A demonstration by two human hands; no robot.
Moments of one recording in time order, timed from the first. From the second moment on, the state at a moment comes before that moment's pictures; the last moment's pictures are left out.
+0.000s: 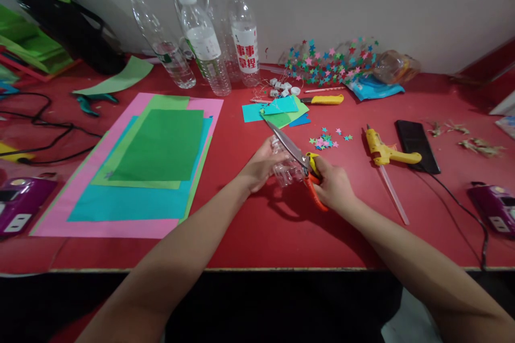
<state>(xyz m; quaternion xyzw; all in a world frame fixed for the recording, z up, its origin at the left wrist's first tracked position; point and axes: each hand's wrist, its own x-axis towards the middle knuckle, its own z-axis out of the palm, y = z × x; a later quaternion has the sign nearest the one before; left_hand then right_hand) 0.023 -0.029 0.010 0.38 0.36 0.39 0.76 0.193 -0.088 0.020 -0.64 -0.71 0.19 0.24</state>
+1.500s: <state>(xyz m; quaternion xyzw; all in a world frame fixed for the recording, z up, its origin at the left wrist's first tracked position) -0.002 0.000 0.023 0.37 0.40 0.61 0.58 0.210 -0.094 0.054 -0.53 -0.68 0.50 0.10</state>
